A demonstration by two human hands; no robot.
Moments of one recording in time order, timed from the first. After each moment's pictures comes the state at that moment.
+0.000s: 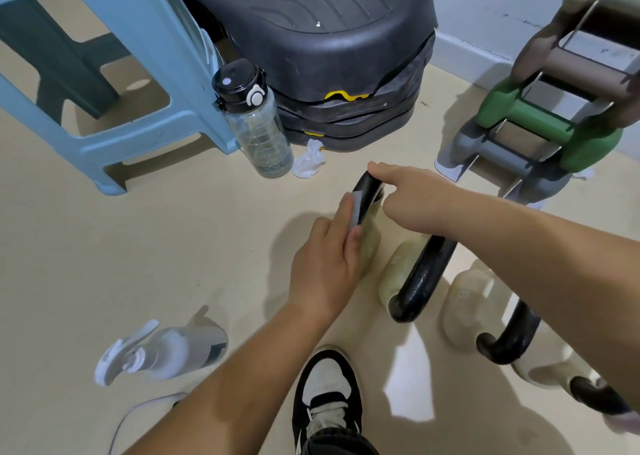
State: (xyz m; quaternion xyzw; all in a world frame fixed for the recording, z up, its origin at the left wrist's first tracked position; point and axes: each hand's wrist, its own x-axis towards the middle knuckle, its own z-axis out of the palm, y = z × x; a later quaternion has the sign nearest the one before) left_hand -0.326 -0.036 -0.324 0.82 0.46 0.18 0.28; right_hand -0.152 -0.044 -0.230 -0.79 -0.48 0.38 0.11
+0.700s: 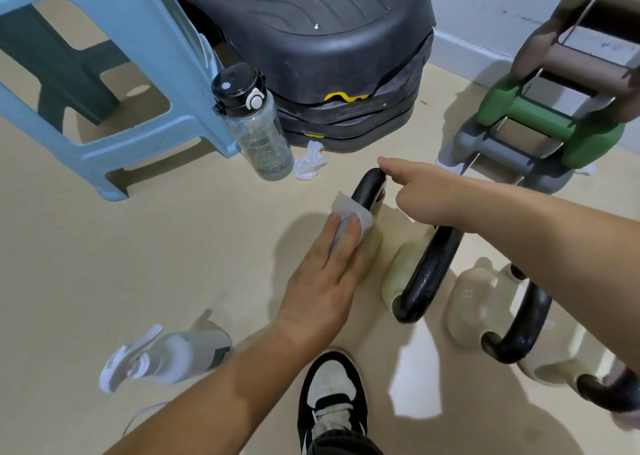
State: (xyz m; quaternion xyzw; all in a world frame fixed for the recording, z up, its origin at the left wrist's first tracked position) left_hand -0.360 -0.038 -0.348 0.96 0.23 0.16 0.01; right_hand -0.137 -0.039 -0.244 -0.79 -0.43 0.42 0.16
